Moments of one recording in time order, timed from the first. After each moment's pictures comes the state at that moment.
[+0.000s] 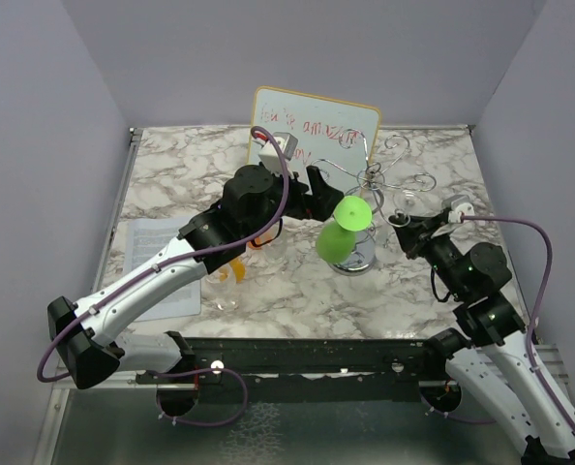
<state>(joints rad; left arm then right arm) -0.88 1.24 1.25 -0.15 -0.09 -0.55 0.43 0.48 0.60 -0.06 -0.06 0.07</state>
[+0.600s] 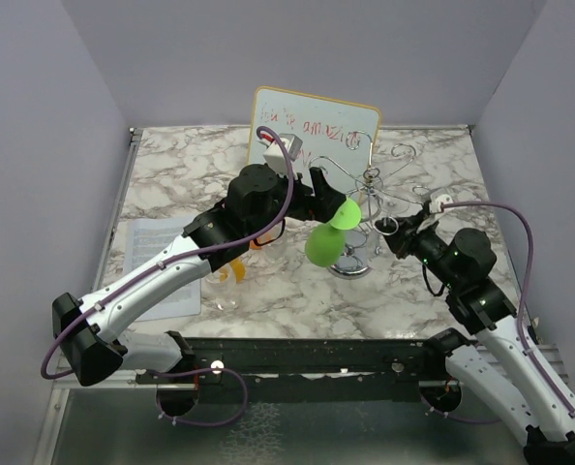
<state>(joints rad) -0.87 1.27 1.25 -0.15 -0.05 -0.56 0.43 0.60 0.61 -0.08 -0.17 0.09</state>
